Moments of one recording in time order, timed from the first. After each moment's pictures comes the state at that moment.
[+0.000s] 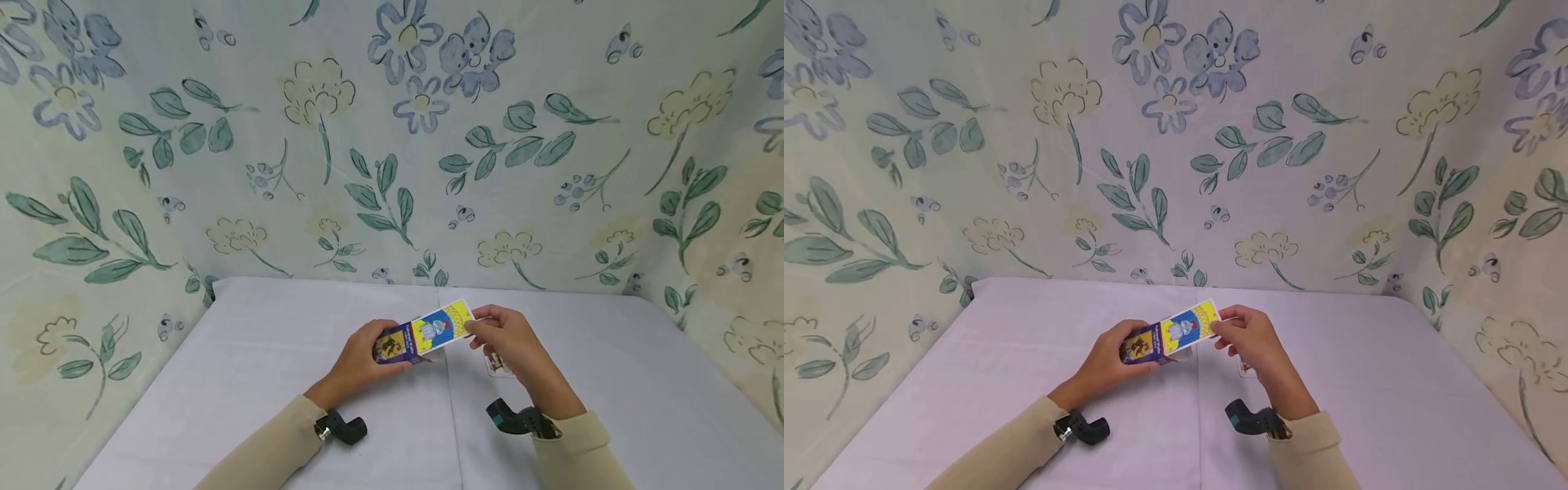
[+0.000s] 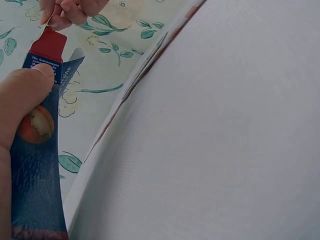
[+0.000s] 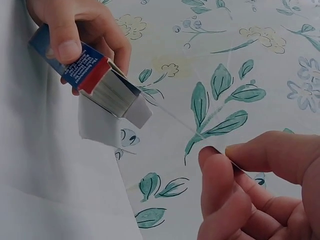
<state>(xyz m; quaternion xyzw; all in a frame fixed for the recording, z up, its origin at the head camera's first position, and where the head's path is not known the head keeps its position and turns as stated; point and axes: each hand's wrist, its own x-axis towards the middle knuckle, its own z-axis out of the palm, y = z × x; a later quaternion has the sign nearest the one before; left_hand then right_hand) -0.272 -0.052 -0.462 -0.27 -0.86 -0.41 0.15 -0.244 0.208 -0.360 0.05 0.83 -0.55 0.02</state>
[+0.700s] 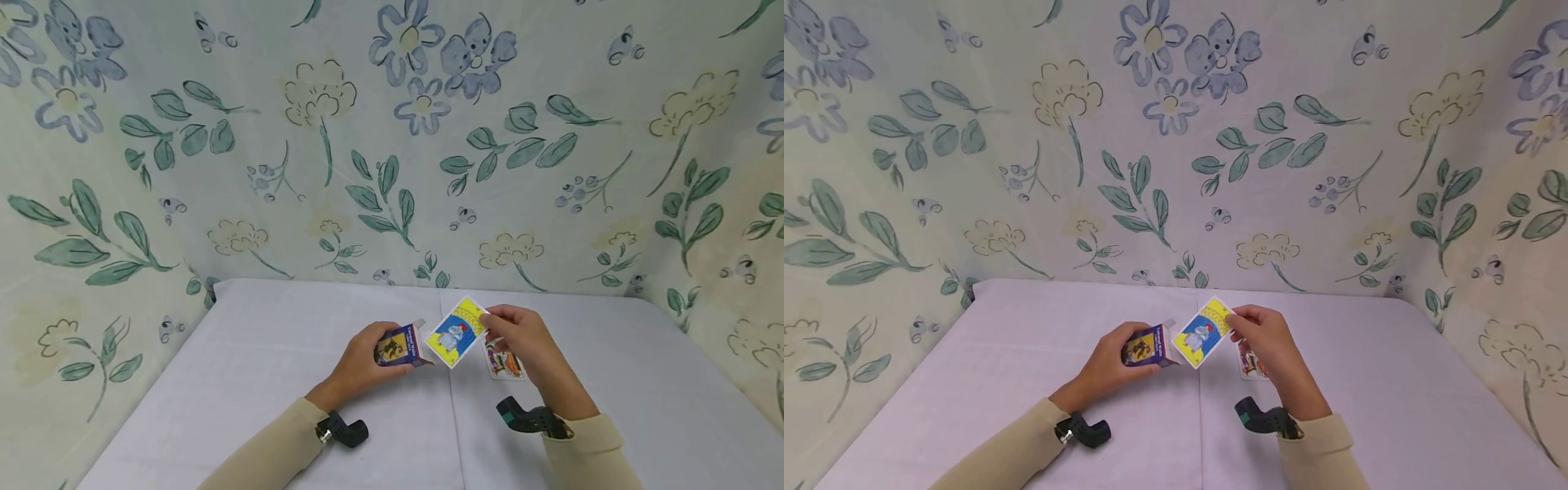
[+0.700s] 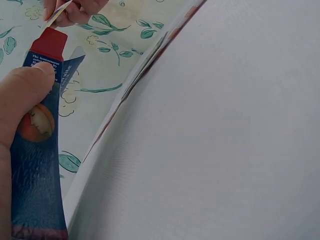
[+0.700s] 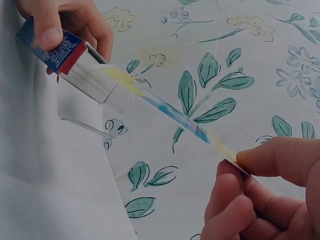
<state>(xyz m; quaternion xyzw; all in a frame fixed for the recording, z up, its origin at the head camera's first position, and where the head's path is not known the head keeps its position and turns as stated) -0.272 -0.053 -0.461 -0.28 -0.85 -0.41 0.15 -0.243 0.221 -0.354 0.07 0.83 -0.56 -0.01</state>
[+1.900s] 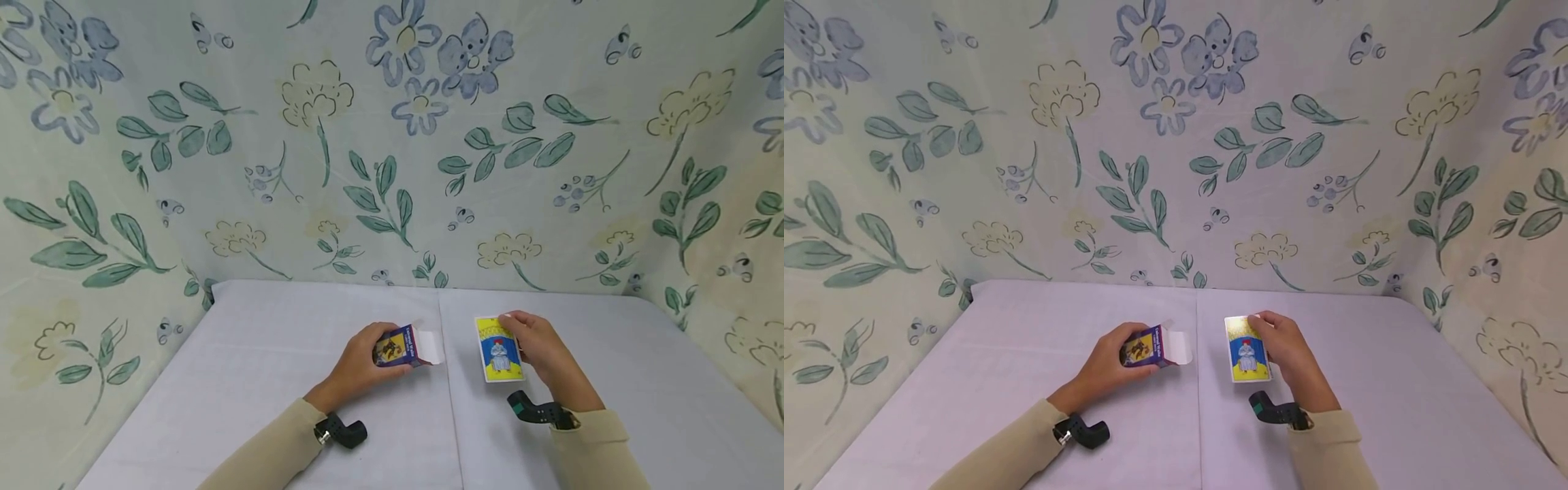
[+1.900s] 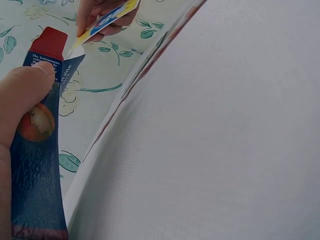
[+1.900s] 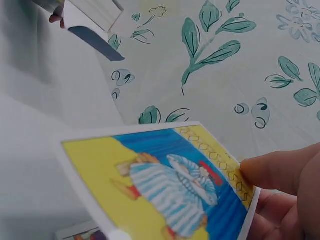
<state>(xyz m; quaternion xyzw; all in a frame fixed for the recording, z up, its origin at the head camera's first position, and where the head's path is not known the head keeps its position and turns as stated) -0.276 -0.054 -0.464 -0.28 -0.85 -0.42 0.14 -0.262 0.257 -0.380 0.12 0.82 -0.55 0.04</state>
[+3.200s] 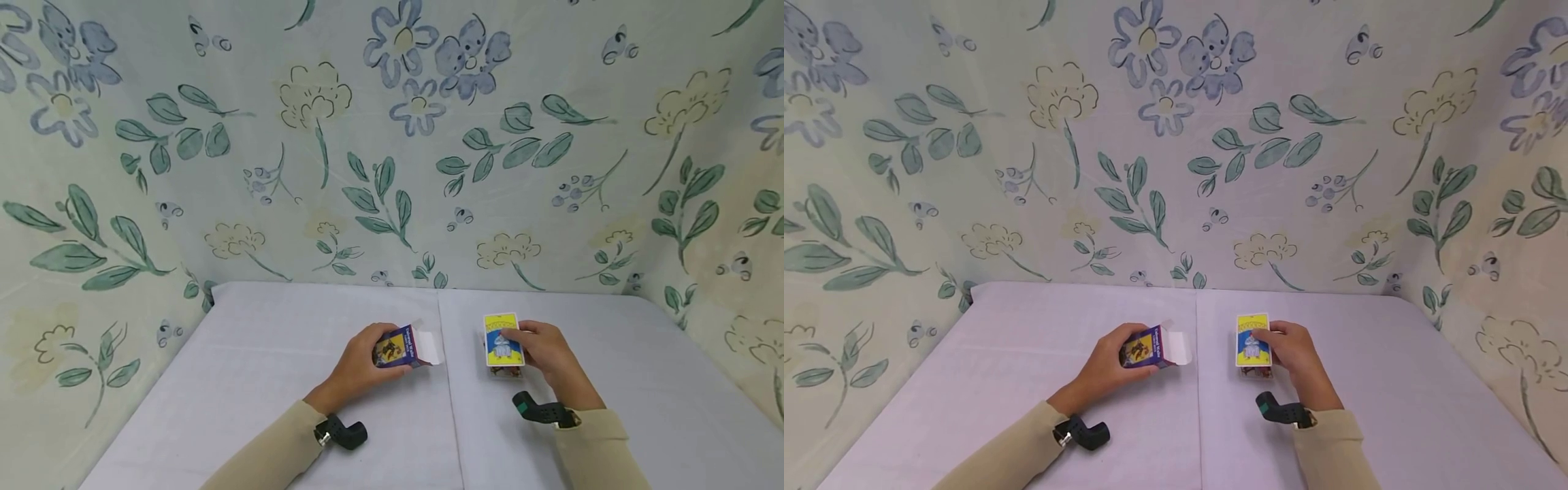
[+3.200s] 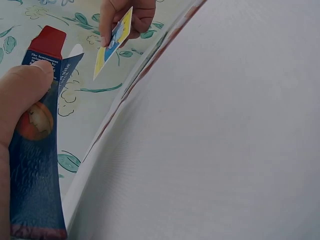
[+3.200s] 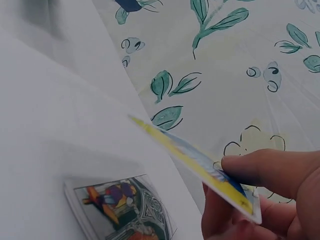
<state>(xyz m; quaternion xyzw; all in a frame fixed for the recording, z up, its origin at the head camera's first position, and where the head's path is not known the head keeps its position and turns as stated) -0.275 -0.054 -0.463 -0.28 -0.85 -0.42 0.14 -0.271 0.277 -0.404 0.18 0.82 -0.54 0.03</state>
